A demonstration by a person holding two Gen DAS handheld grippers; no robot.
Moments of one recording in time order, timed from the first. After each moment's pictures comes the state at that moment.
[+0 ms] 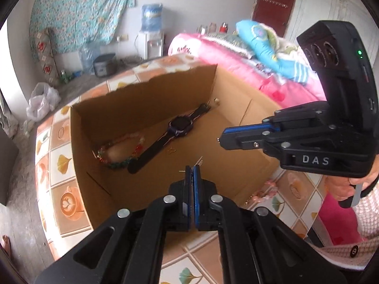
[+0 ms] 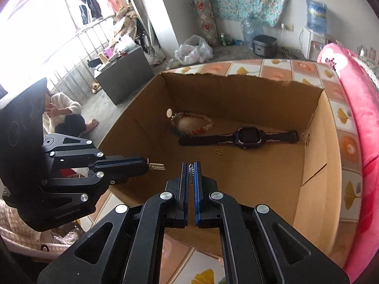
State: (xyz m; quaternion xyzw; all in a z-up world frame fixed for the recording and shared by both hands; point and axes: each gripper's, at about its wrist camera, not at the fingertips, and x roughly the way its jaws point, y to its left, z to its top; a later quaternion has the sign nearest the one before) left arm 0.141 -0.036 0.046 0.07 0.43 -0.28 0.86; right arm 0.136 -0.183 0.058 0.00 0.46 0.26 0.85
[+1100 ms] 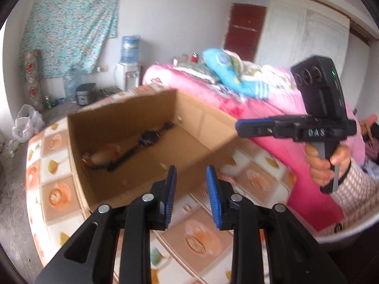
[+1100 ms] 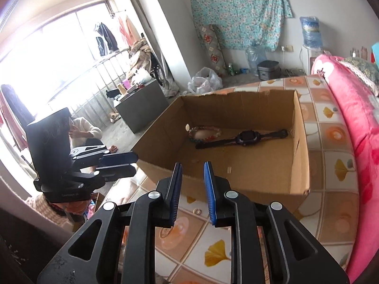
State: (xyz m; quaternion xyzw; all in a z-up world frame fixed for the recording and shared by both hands) left arm 0.036 -0.015 0.056 0.04 0.33 -0.37 0.87; right arm 0.028 -0.243 0.076 0.08 0.37 0.30 0.87
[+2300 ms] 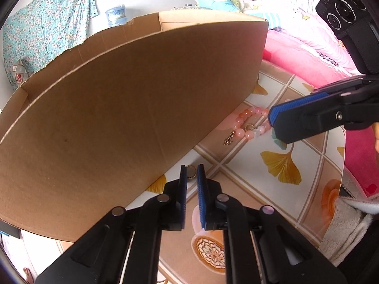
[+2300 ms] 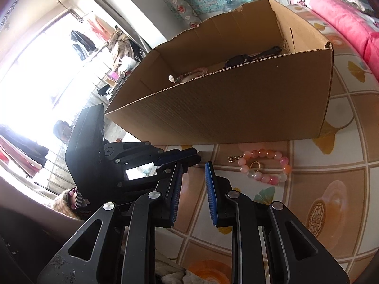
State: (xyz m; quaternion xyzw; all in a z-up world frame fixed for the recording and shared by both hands) left arm 0.069 -0.092 -0.060 0.19 0.40 -0.32 0.84; right arm 0.019 -0.234 -0.006 0.17 0.46 0.27 0.83
